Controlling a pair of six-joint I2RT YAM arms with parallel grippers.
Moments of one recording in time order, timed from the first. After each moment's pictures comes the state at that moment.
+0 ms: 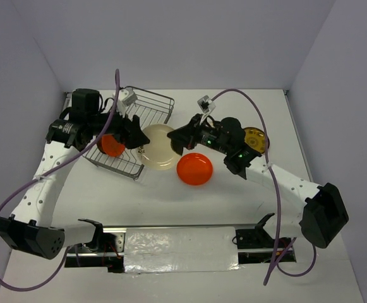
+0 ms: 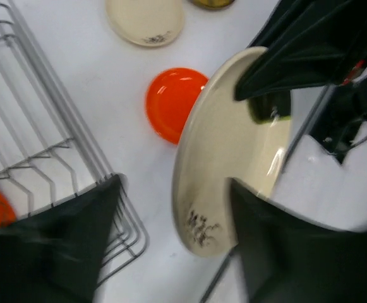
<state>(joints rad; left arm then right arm) -0.21 1.24 1.43 -0.84 0.74 0.18 0.67 1.29 0.92 0.43 -0.41 0.51</state>
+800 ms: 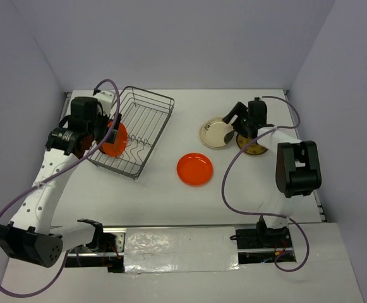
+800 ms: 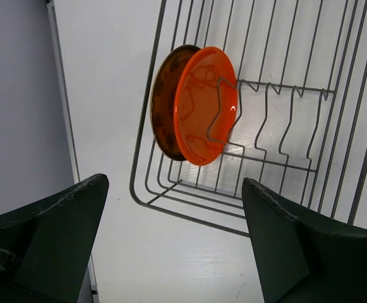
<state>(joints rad) -0.20 1.18 1.32 -0.78 -0.23 0.18 0.06 1.76 1.06 0.07 -0.13 0.70</state>
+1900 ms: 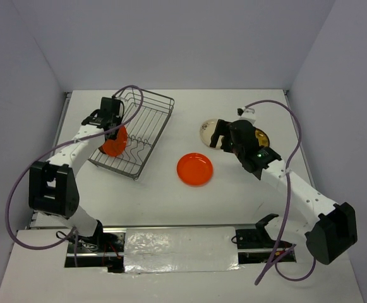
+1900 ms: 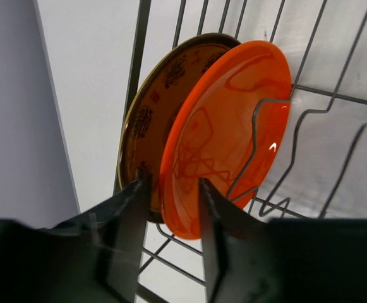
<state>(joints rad) -0.18 1.55 1.23 -0.53 -0.40 0.21 0.50 1.15 0.89 -0.29 0.31 0.54</state>
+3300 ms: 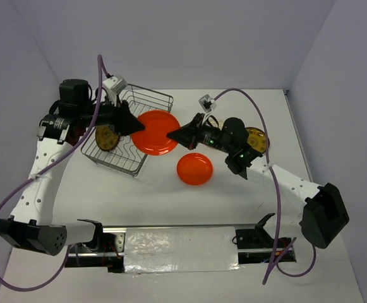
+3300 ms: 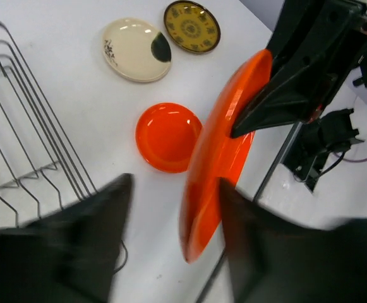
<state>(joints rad) -0.15 1.25 1.53 -0.80 0.82 0.06 0.65 1.27 0.89 0.51 -0.49 0.56</state>
